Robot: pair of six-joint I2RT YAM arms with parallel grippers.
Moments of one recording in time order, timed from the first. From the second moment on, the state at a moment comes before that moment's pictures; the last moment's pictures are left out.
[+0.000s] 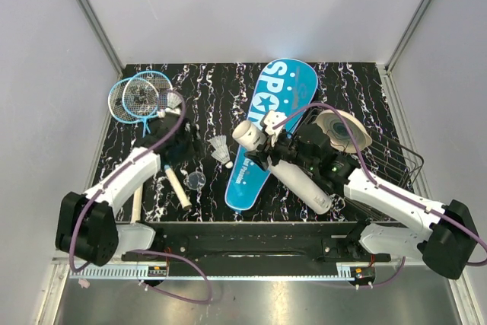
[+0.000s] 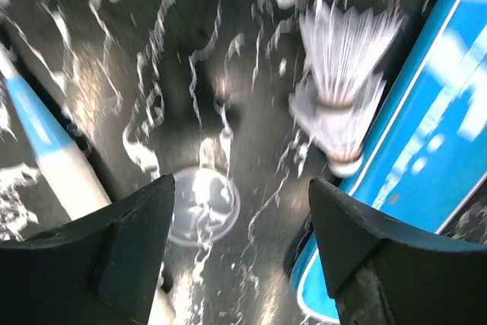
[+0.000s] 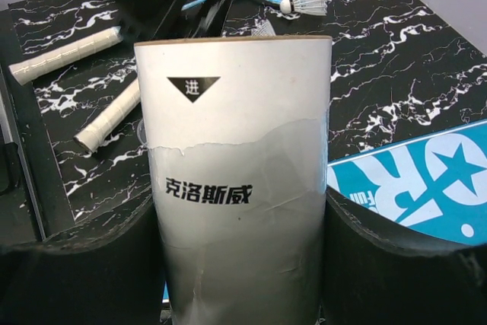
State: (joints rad) left arm -0.38 1.25 0.81 -0.54 -0.11 -0.62; right arm 0.83 1.14 0.81 0.14 -0.21 -0.10
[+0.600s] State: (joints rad) left arm 0.13 1.68 0.90 -0.05 0.39 -0.80; right arm 0.83 1.10 0.78 0.17 -0.23 -0.10
